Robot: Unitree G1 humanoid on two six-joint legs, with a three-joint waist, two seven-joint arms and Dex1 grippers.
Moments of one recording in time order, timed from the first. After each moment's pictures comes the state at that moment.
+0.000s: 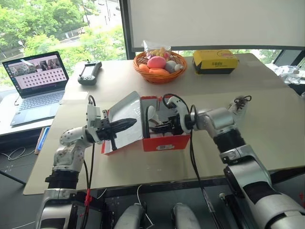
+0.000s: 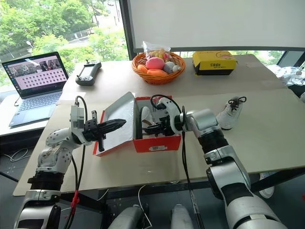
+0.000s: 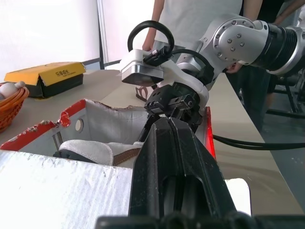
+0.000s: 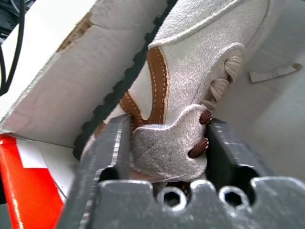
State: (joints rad) left arm -0.47 0.48 0.10 0.23 -0.54 0.07 -1.28; right arm -0.99 -0.34 0.24 0.48 0.32 0.99 0.91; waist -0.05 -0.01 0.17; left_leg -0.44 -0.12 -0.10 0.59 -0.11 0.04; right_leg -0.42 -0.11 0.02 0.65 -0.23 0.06
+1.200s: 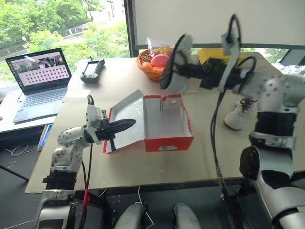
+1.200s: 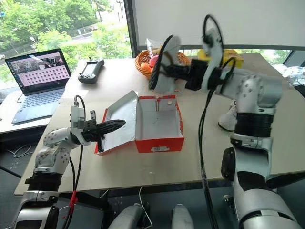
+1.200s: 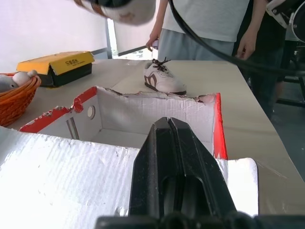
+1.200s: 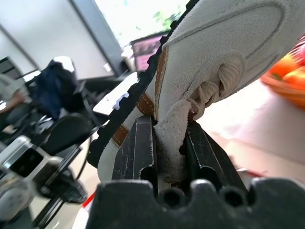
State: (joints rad) left arm -0.46 0.49 0.10 0.20 -0.51 0.07 -1.26; right arm -1.16 -0.55 -0.30 0.20 0.57 1.17 0.68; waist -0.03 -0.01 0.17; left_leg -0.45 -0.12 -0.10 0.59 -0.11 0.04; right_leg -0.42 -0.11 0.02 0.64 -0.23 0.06
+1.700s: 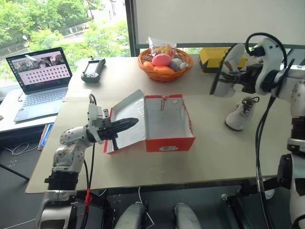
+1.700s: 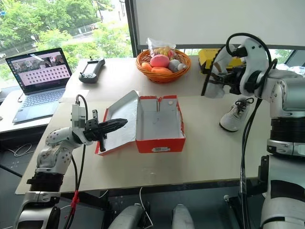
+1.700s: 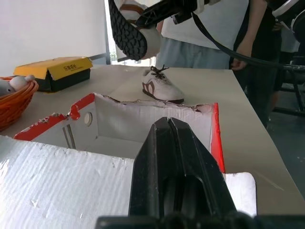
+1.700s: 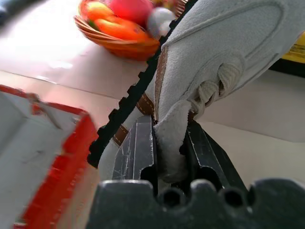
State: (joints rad) left arm -0.46 0.47 0.09 0.16 -0.54 0.11 -1.25; right arm -1.03 -0.90 -0.02 0.31 0.22 1.00 0.58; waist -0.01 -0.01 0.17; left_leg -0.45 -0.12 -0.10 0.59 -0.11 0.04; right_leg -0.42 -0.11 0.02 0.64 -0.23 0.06
